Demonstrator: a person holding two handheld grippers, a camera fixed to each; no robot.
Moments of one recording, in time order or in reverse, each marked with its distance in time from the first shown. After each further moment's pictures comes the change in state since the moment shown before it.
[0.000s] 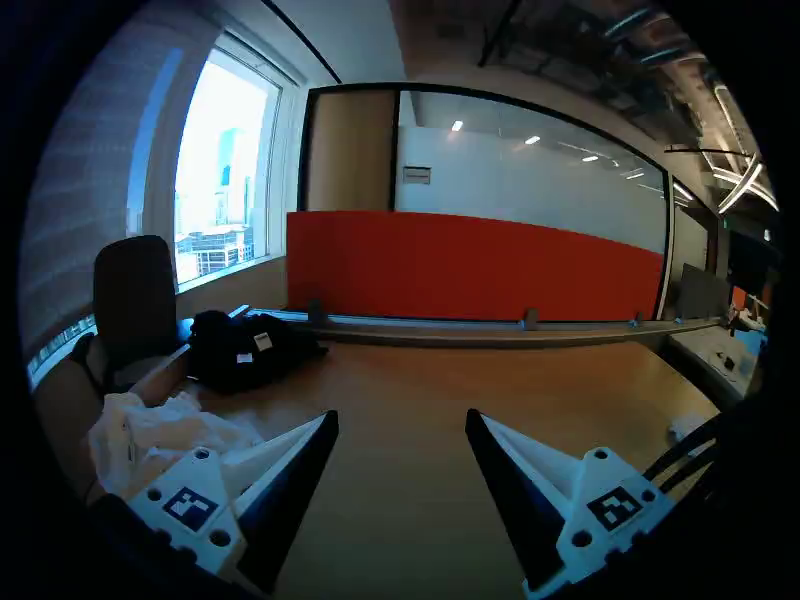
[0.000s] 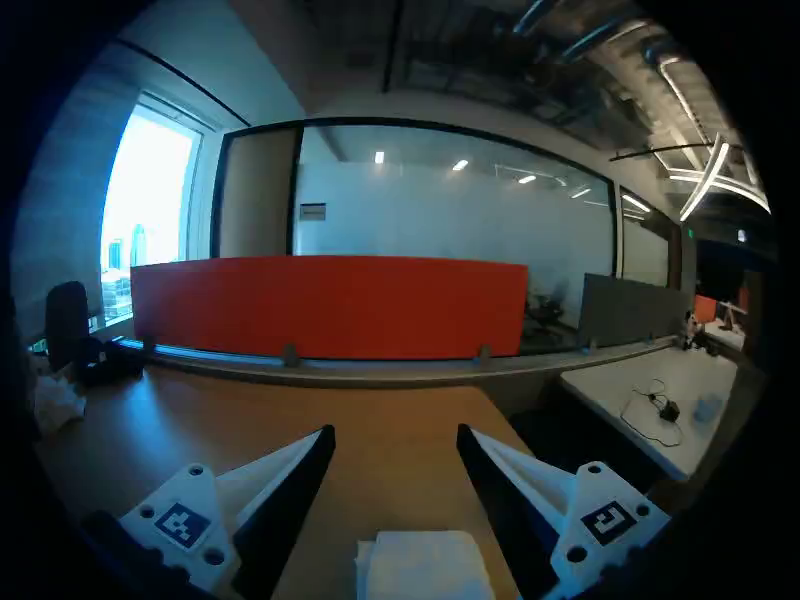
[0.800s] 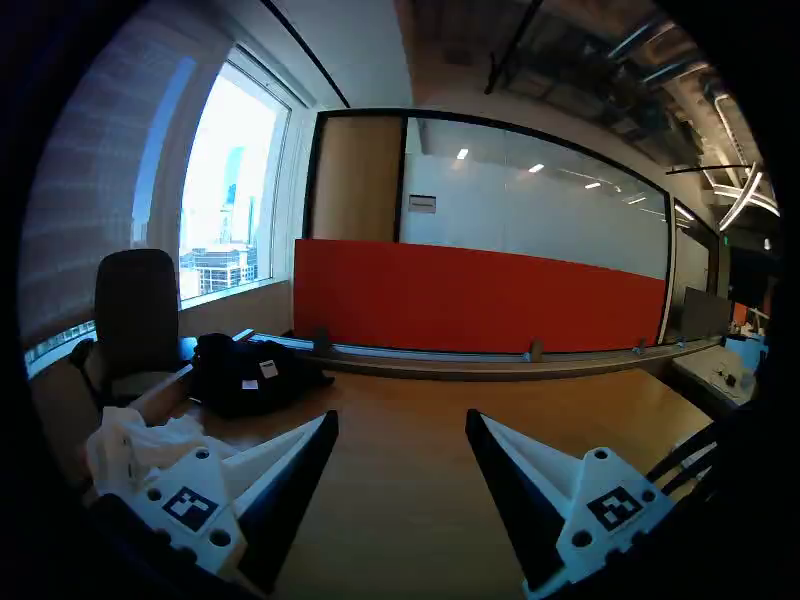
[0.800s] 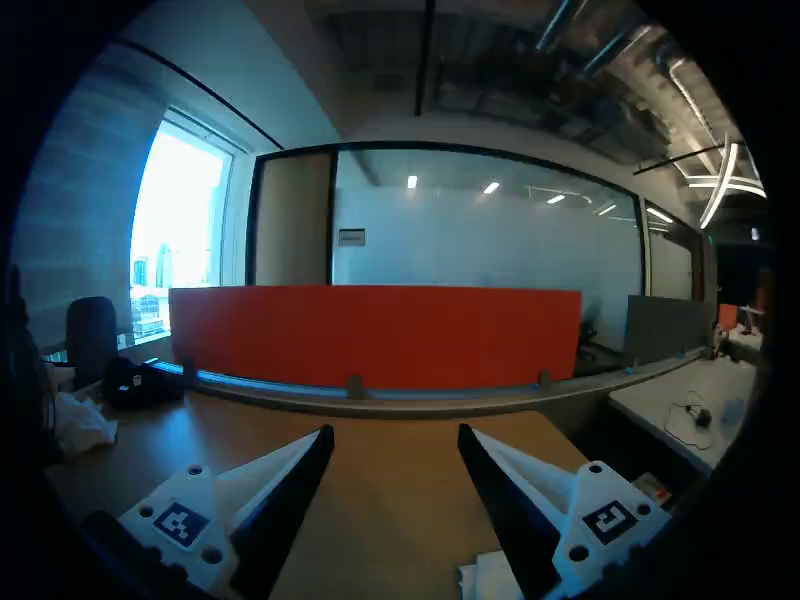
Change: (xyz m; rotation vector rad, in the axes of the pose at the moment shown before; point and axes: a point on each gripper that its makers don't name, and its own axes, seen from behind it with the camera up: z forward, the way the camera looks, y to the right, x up) left arm 0.023 -0.014 0.008 0.004 0.096 -0.026; right arm 0.034 -0.136 0.005 0.110 0.084 0.010
